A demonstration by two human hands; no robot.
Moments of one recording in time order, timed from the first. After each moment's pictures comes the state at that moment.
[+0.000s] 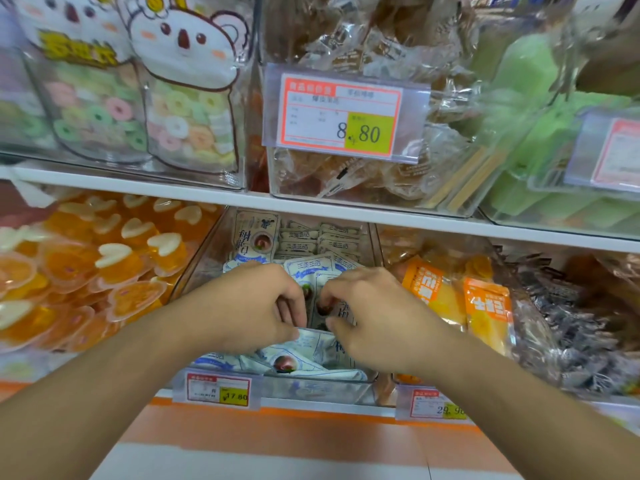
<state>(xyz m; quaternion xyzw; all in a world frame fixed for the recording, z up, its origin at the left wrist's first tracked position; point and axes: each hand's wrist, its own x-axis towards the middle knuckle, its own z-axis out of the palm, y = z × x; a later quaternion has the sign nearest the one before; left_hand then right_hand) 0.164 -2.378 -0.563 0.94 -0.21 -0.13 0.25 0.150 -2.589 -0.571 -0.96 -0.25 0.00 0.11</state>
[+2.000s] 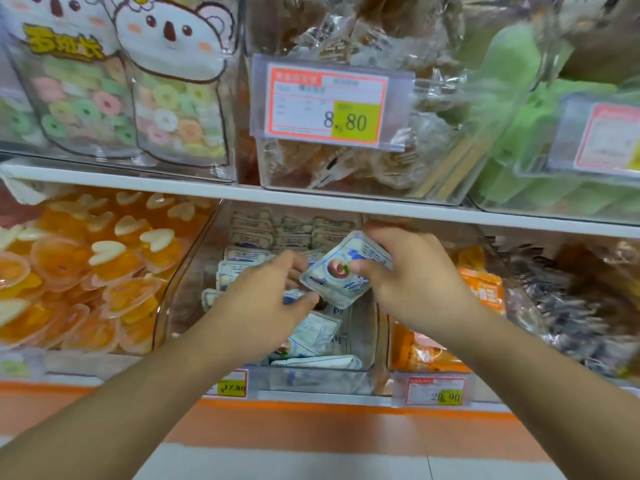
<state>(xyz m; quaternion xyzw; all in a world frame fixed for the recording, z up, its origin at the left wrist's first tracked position) 0.148 -2.399 -0.585 0.92 -0.14 -0.02 0.36 0.152 -2.617 -0.546 -0.95 -0.13 -0.11 0.25</state>
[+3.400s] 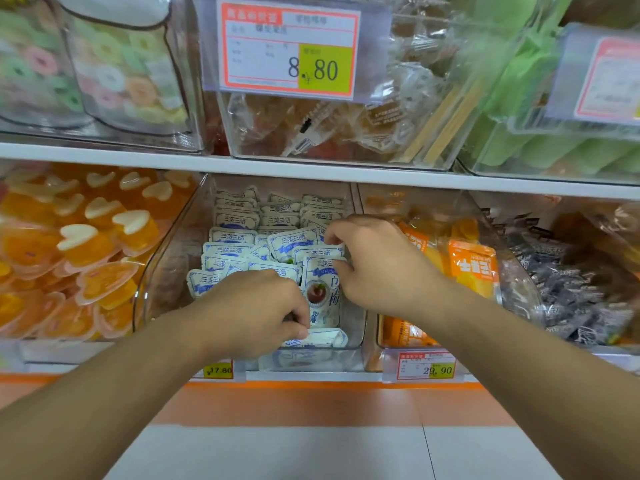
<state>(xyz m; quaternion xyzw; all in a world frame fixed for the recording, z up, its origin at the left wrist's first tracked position) 0.153 -2.404 -0.596 0.94 -0.31 -0.11 0.08 0.162 -2.605 -0.570 -0.97 -0.19 -0.08 0.11</state>
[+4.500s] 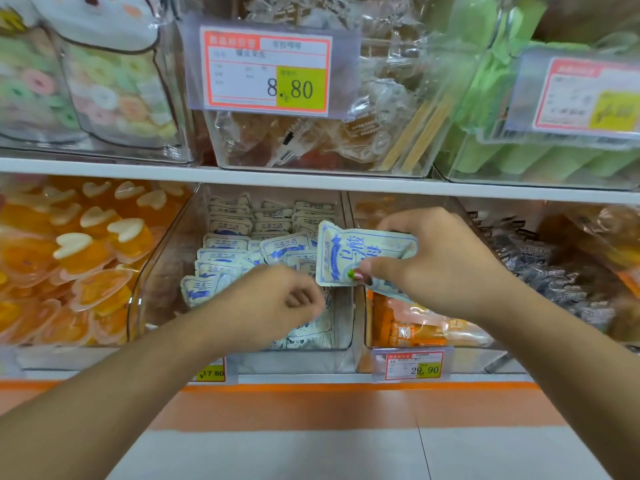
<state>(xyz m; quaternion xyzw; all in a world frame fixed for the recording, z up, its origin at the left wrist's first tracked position) 0.157 -2.423 -0.599 0.91 -0.21 -0.15 0.33 0.125 -2.654 -0.524 -0.95 -0.07 -0.05 0.29</state>
